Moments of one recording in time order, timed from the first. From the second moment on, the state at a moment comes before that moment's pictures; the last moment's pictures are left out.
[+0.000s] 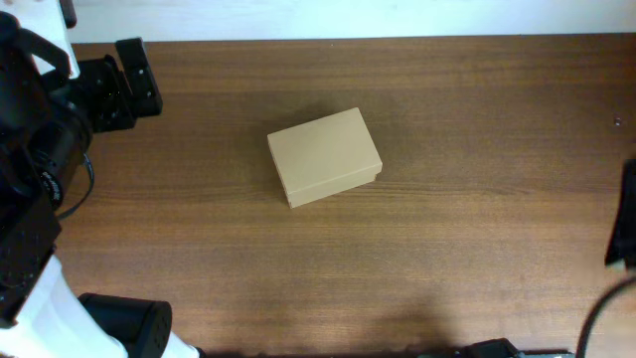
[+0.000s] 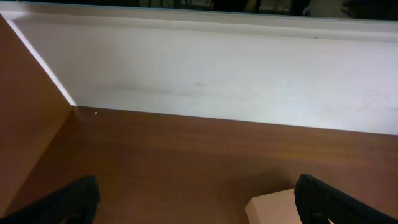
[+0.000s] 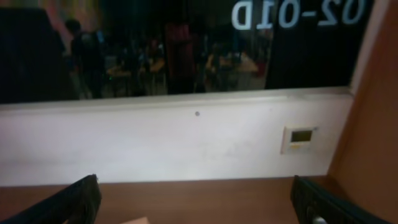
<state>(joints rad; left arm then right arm) -0.14 1.74 2.99 -1.68 -0.22 -0.13 0.18 0.90 2.06 -1.17 0.18 0.06</state>
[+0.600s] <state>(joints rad) -0.14 1.74 2.99 -1.69 -0.22 -0.13 0.07 0.39 0.92 -0.90 0.20 0.06</state>
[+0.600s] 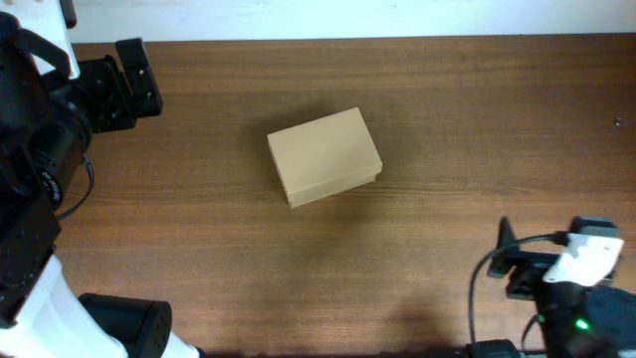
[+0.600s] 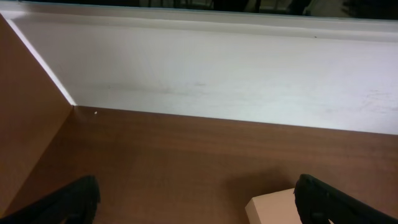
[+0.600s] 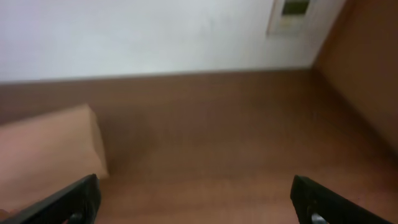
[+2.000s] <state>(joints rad) -0.14 1.74 2.99 -1.69 -0.22 -0.13 -0.03 0.01 0.13 -0.40 0.20 0.06</state>
